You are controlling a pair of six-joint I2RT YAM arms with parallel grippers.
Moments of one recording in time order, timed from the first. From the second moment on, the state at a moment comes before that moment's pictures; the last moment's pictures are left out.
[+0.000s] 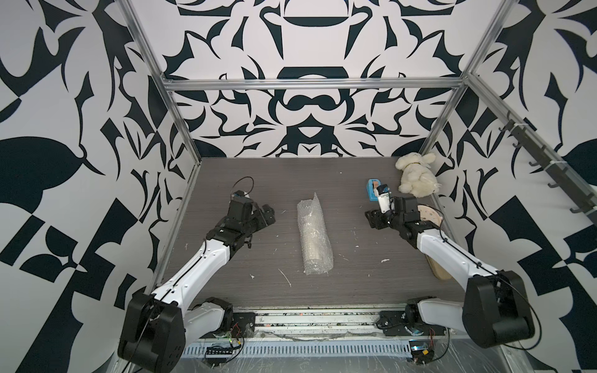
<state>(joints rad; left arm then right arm) -0.31 1.11 0.71 -0.29 -0.05 -0.65 0.13 1.23 0.64 -0.10 -0.11 -0.08</state>
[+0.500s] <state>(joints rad) -0.10 1.24 0.57 0.01 -0.42 -0.33 0.11 1.28 0.26 0.54 0.16 -0.02</state>
